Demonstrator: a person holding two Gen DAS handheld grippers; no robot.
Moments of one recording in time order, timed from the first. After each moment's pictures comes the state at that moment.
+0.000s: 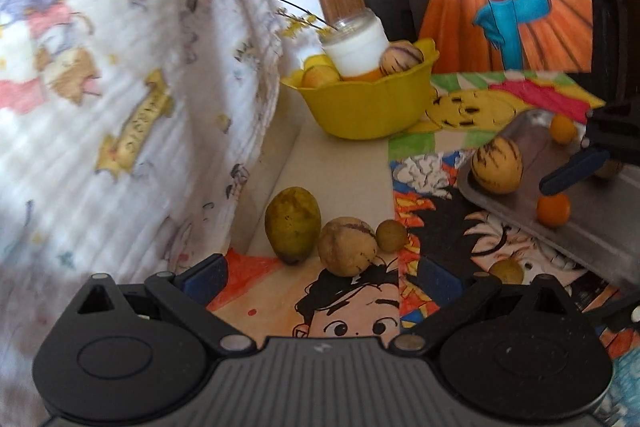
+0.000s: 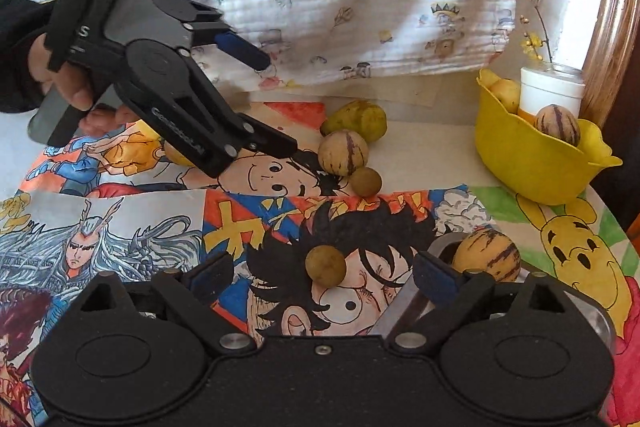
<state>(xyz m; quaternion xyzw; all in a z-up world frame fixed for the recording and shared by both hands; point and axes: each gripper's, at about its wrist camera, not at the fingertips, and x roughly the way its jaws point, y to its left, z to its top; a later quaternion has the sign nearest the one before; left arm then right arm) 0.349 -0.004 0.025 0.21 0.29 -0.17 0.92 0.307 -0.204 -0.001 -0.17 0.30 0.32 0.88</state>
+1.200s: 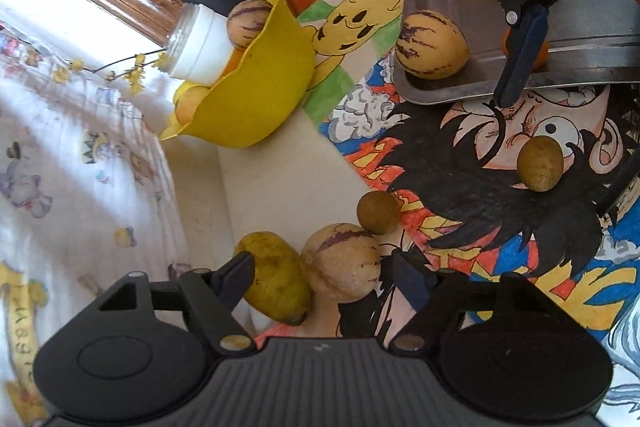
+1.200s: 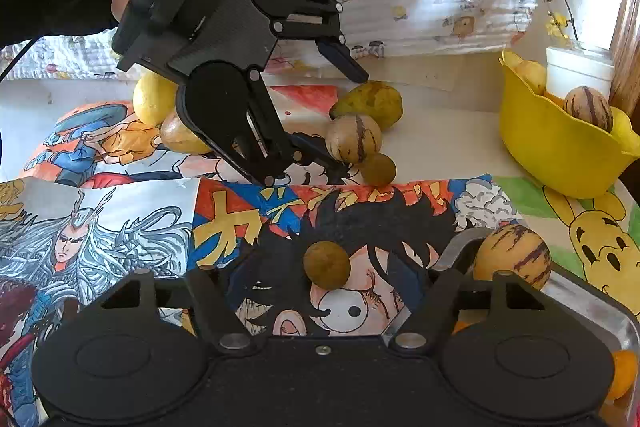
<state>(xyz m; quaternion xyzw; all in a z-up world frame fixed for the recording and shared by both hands) 0.388 -0.050 -0.018 0.51 0.25 -0.28 0.77 0.329 -0.199 -0.019 -0.16 0.32 0.34 0.87</state>
